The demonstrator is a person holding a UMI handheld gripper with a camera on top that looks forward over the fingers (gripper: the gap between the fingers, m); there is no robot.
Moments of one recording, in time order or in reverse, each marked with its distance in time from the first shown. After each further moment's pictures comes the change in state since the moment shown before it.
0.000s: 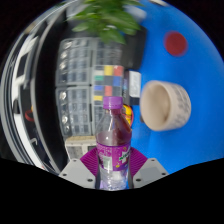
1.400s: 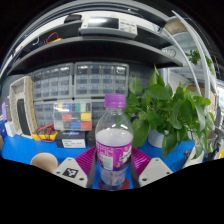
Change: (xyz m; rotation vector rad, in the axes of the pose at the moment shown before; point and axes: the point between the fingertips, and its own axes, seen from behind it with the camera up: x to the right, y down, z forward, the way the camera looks) arm 0.053 -0.293 -0.061 0.373 0.384 -1.477
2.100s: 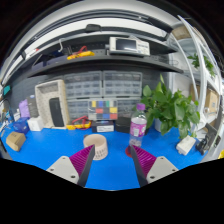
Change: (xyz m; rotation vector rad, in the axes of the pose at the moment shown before) arm -0.081 -0.002 -0.206 -0.098 -0.118 -0.003
